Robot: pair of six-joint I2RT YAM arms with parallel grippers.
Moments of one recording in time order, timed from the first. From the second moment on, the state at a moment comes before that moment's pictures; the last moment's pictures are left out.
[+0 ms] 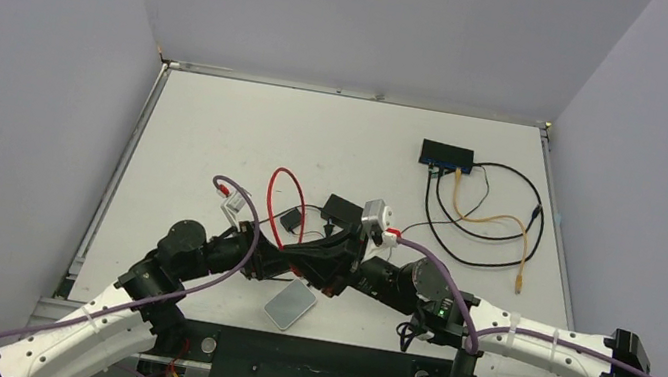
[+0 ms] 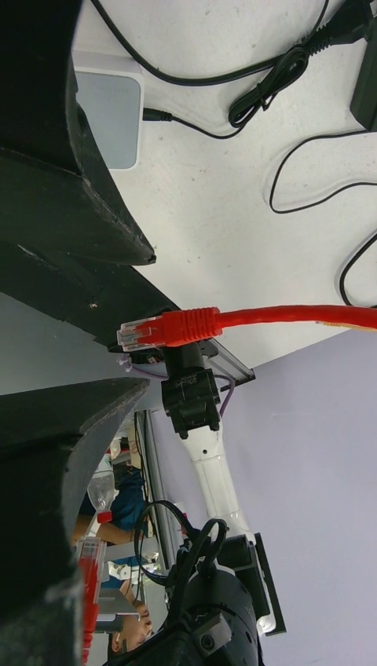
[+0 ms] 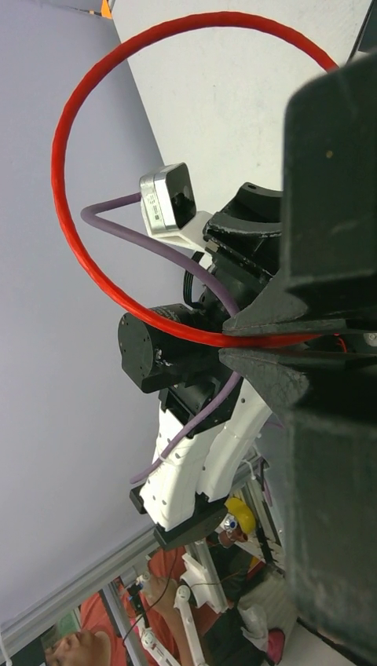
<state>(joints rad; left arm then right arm) -0.71 0.48 0.31 0.04 0.37 -1.01 1.28 1.01 0.71 0.59 -0.06 0.35</state>
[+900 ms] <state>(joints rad) -0.70 0.53 0.31 0.05 0.40 -1.03 1.31 1.01 0.72 0.57 0.02 0.31</state>
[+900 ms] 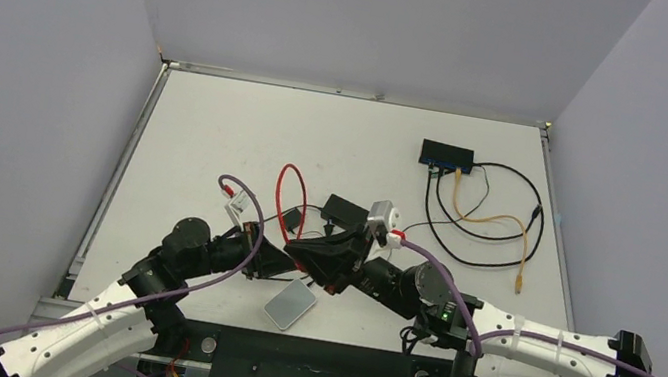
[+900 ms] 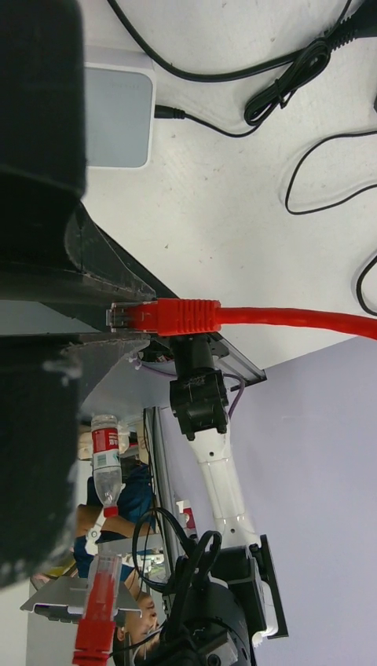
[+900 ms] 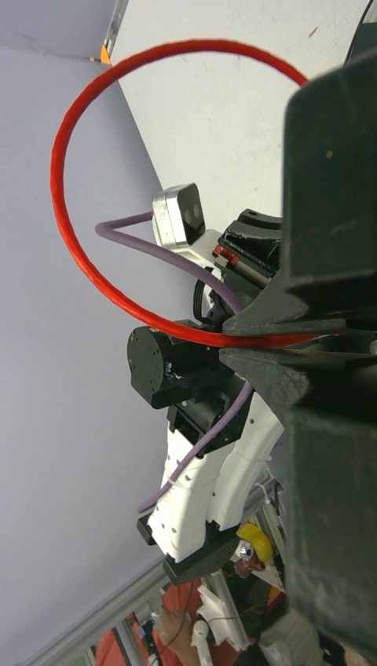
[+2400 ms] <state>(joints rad) -1.09 1.09 0.78 -0.39 0.03 -0.54 1.31 0.45 0.81 -0.38 0.64 0.22</state>
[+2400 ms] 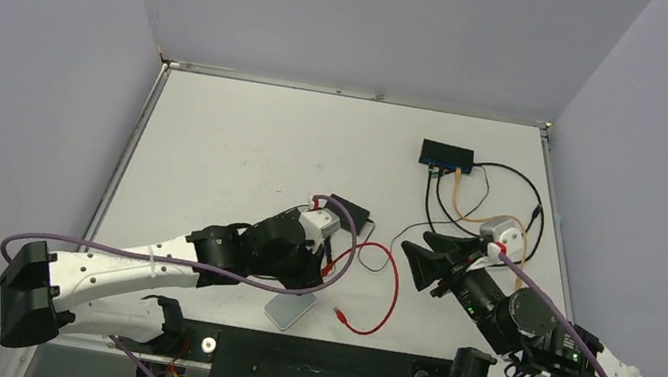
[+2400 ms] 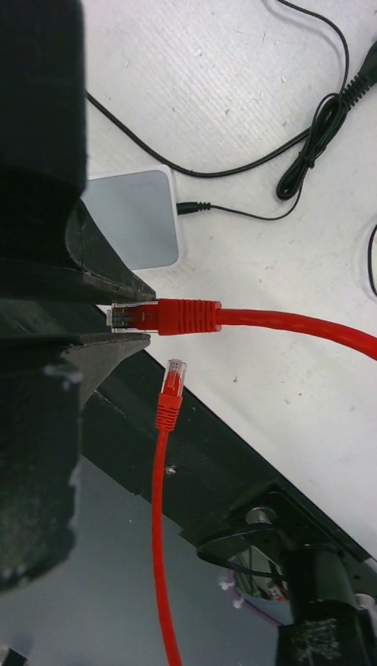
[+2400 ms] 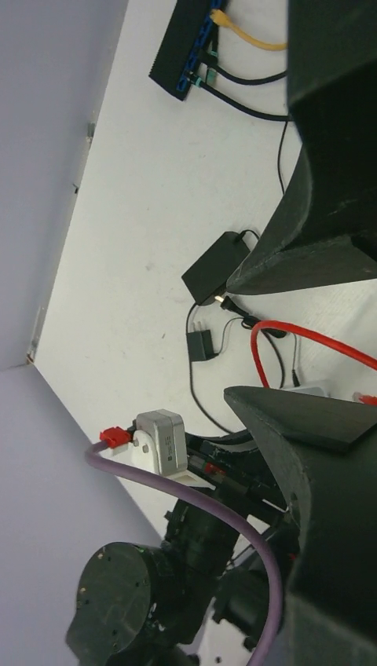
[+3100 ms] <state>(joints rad) -1.57 1.15 0.95 -0.64 -0.32 -0.45 1.32 0.66 0.83 -0.58 -0.03 -0.16</state>
